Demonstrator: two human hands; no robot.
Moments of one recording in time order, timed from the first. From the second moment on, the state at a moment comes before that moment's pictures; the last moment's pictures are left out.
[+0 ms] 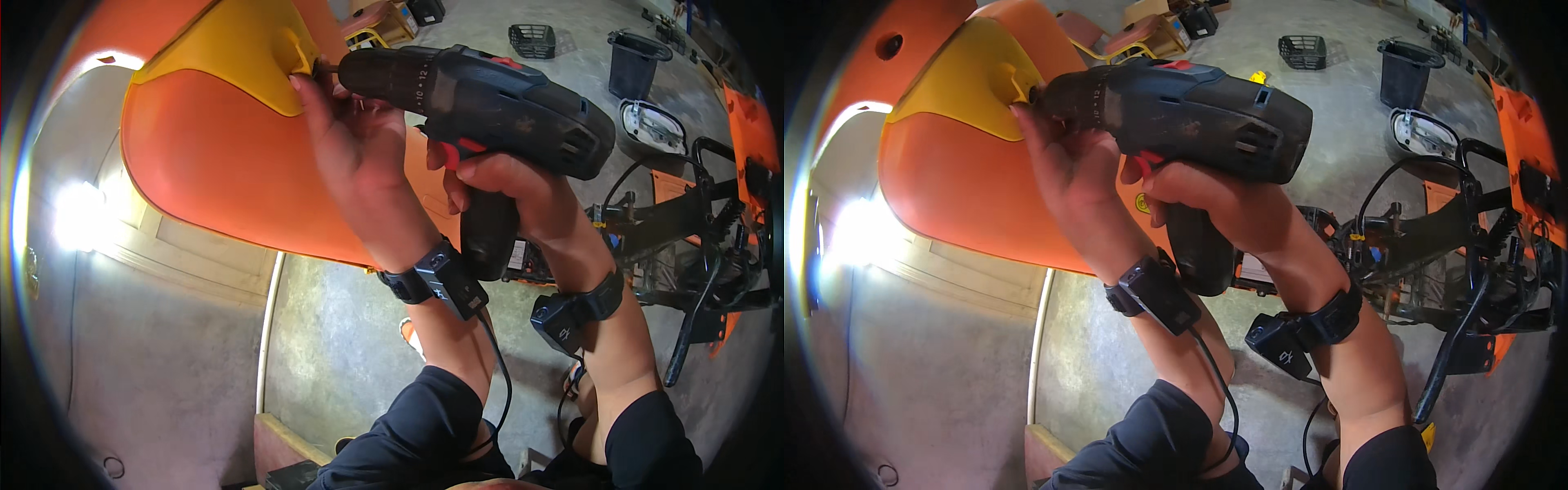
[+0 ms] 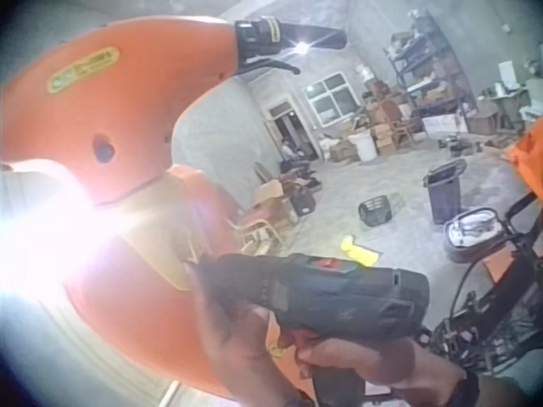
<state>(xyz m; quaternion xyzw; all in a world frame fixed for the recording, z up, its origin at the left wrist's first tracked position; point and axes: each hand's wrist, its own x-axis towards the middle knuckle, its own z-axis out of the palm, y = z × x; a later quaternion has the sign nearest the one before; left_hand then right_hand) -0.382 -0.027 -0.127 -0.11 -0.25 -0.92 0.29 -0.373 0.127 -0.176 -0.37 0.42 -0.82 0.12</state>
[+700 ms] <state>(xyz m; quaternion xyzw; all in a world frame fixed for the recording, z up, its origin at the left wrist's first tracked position) -0.385 -0.032 -0.126 -0.12 -0.25 -0.93 0.25 -0.373 0.129 -0.162 -0.38 0.46 -0.80 0.04</state>
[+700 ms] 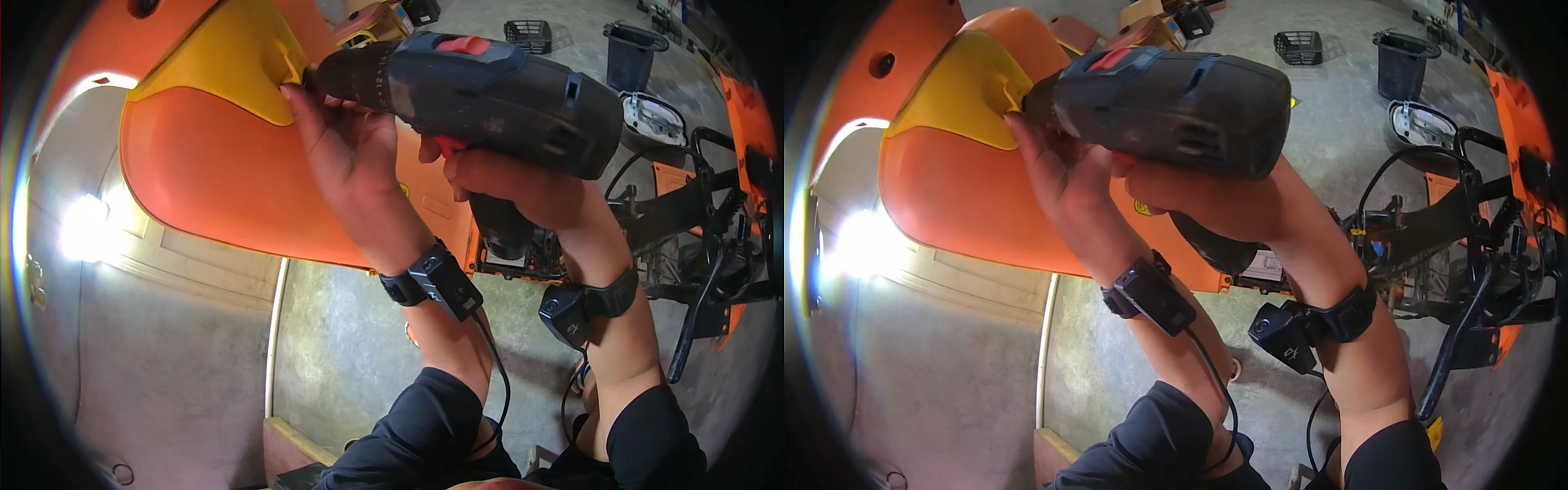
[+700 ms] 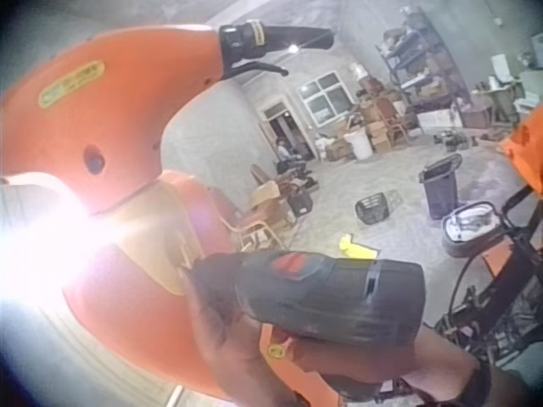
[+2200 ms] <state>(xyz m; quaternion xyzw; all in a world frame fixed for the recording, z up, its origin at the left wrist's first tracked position) -0.387 -0.021 -0.133 -0.13 -0.37 -0.85 0.34 -0.379 0.137 -0.154 -0.47 0.47 -0.74 -0.01</state>
